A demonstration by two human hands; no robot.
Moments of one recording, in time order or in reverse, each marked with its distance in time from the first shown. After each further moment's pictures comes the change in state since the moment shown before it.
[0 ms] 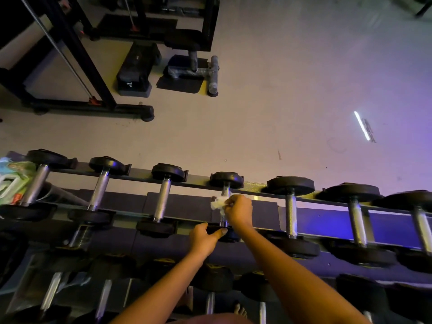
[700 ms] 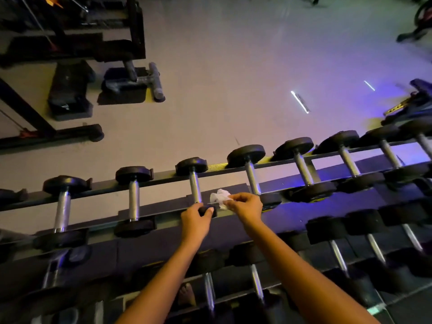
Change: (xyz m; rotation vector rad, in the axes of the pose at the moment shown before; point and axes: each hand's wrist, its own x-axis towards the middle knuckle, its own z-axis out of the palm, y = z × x) left_hand -0.060 0.022 0.007 0.176 0.013 0.348; right_hand -0.110 0.055 -0.068 0.559 0.273 0.172
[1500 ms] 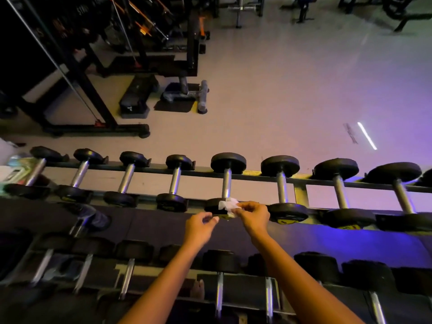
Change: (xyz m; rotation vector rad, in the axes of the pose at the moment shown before) left_hand -0.102 0.099 0.133 -0.102 0.106 -0.177; right_hand 0.048 0.033 -0.175 -0.002 -0.245 -0.174
